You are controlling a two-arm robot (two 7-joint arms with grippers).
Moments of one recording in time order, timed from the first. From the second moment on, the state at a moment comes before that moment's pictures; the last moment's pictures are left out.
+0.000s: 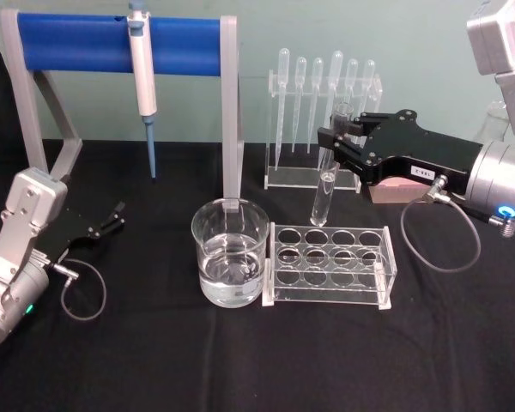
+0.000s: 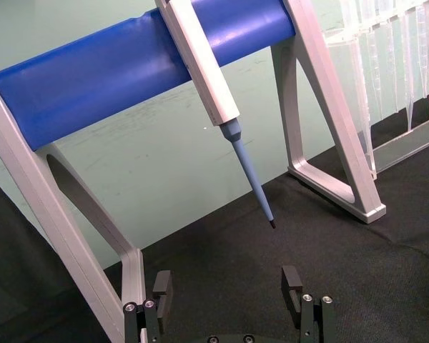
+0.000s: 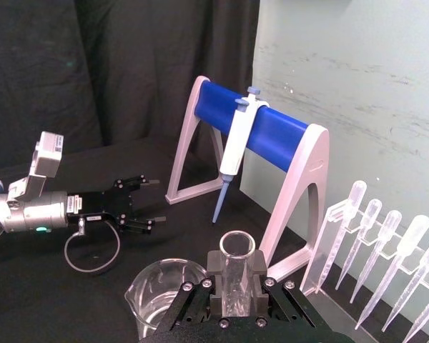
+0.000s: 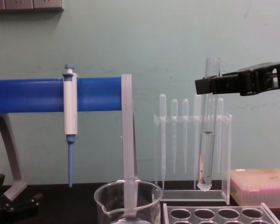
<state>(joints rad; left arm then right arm) -0.20 0.60 0.45 -1.41 -0.25 -0.12 0.03 0.42 0.69 -0.42 -1.82 0.61 0.37 0.47</state>
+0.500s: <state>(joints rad) -0.20 0.60 0.45 -1.41 -0.25 -0.12 0.03 0.42 0.69 -0.42 -1.82 0.61 0.37 0.47</state>
